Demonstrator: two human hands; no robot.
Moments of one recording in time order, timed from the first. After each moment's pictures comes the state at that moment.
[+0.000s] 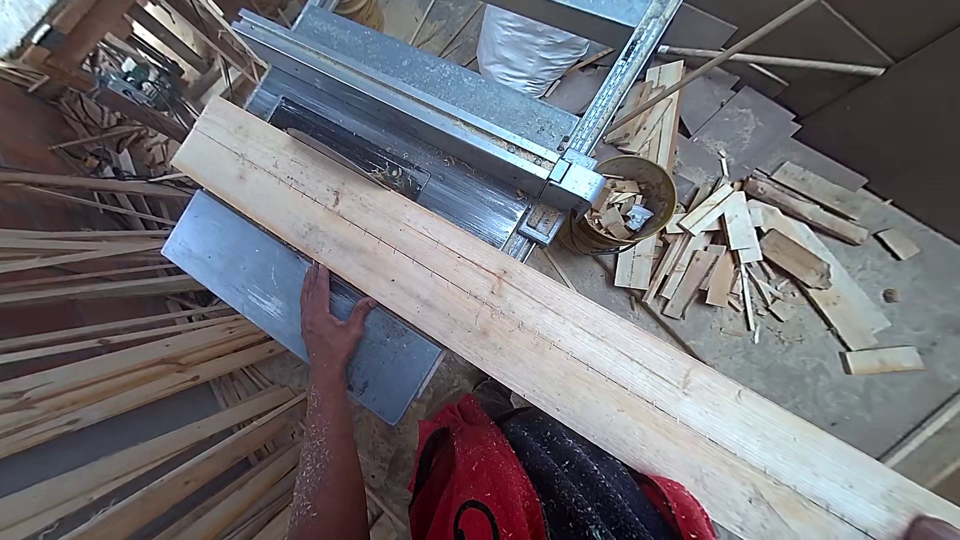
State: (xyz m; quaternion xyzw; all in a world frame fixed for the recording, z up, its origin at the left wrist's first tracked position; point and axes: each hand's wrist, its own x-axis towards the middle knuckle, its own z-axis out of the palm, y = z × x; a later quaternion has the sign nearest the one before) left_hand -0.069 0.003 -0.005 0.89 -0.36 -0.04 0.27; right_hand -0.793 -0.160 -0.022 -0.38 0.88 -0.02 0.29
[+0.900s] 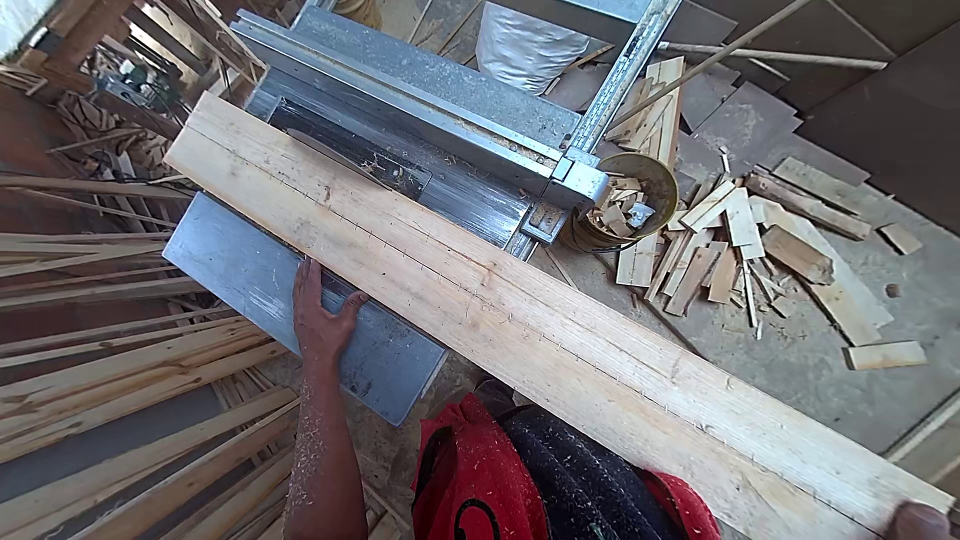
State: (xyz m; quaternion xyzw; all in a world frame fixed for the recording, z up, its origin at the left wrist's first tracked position) left_hand -0.047 0.002 -0.003 0.89 -0.36 -0.05 0.27; right_hand -0.720 -0.167 0.026 -0.38 0.86 -0.06 0.33
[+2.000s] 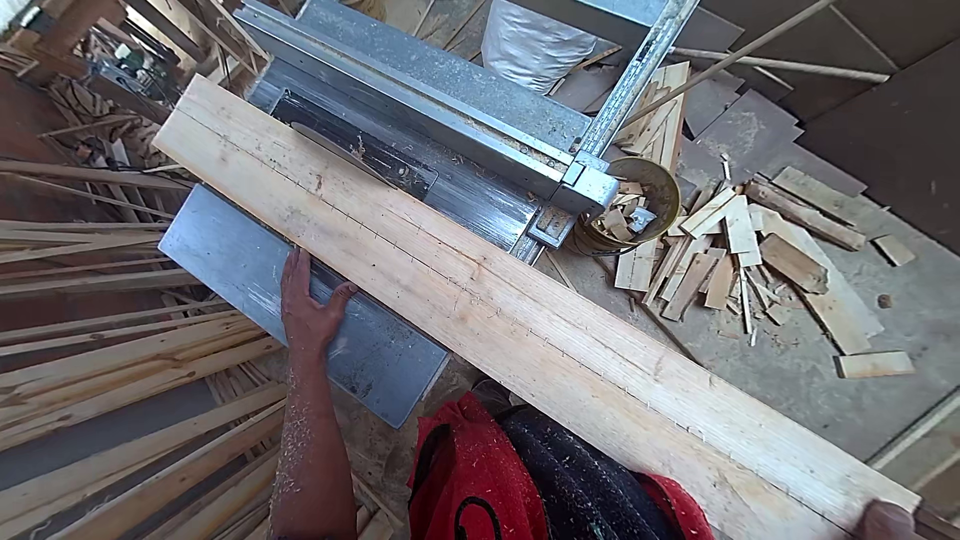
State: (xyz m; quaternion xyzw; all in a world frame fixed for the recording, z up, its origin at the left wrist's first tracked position) left_hand -0.021 0.000 0.003 0.90 -0.36 -0.06 0.26; right_hand -0.724 -0.161 0.009 -0.38 0.85 -0.10 0.35
